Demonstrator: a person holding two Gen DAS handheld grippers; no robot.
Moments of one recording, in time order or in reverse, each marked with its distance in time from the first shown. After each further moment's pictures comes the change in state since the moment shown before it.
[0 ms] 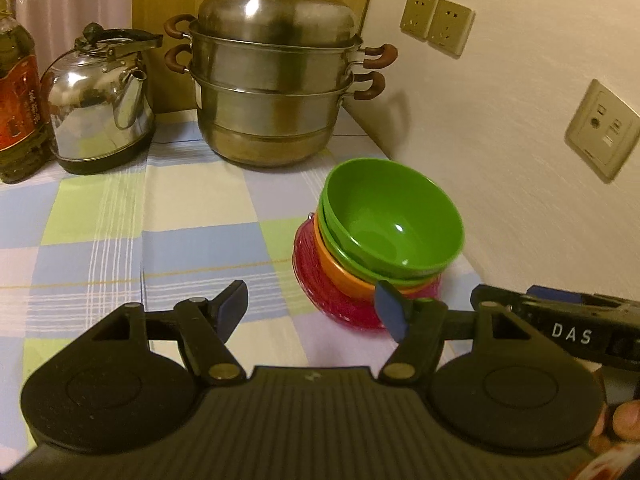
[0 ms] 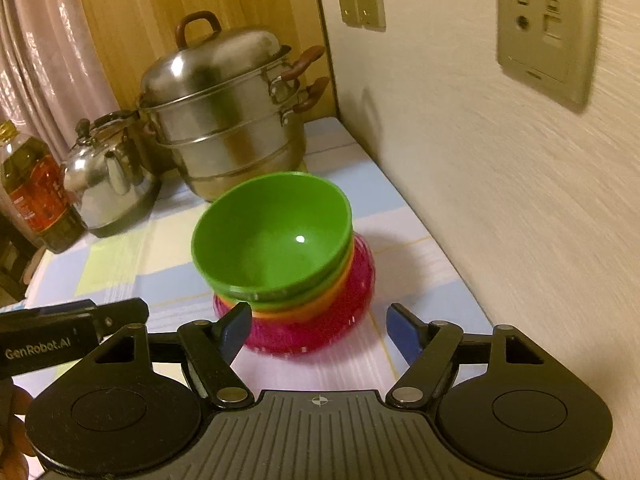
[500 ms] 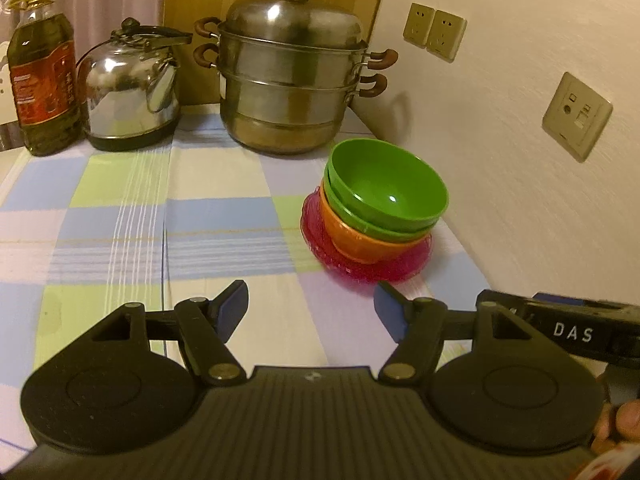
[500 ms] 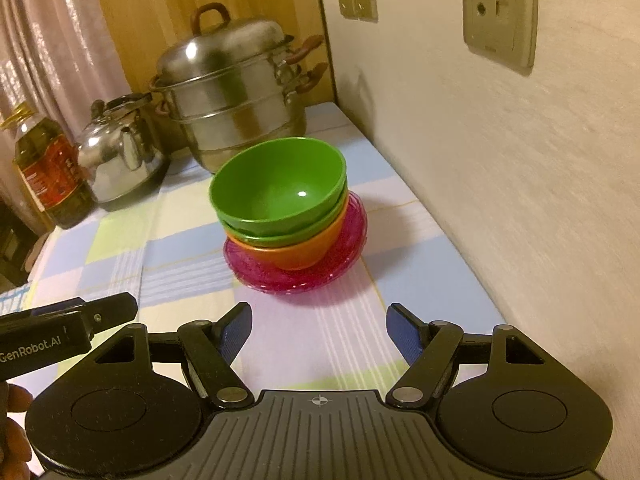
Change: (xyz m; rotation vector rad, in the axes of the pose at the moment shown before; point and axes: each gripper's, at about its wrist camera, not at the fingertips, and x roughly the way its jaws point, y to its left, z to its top) left arm -0.053 0.001 -0.055 -0.043 -0.037 0.025; right arm -0.048 0.005 -0.043 -0.021 0.011 -0.011
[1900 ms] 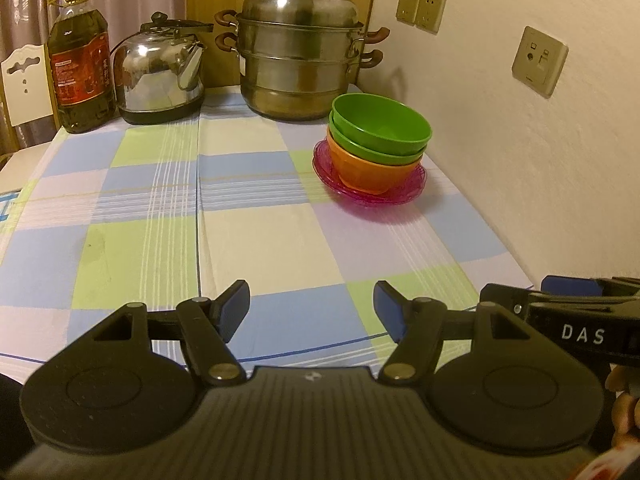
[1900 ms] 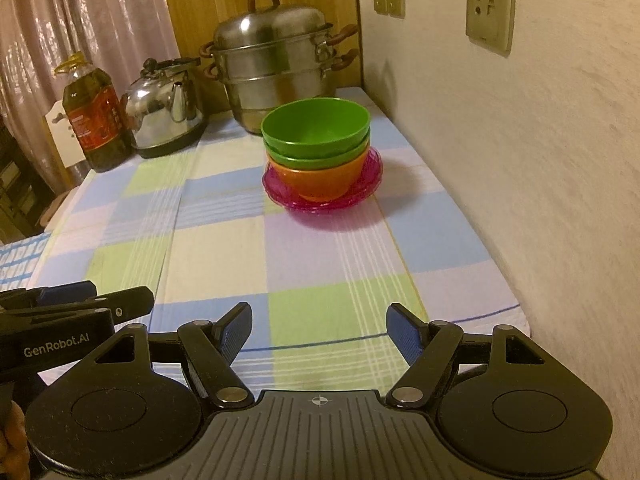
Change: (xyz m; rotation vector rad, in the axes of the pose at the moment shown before) left arm -0.071 -0.012 -0.084 0.036 0.010 0.060; right arm -0.067 0.015 -0.084 -0.094 0.024 0.033
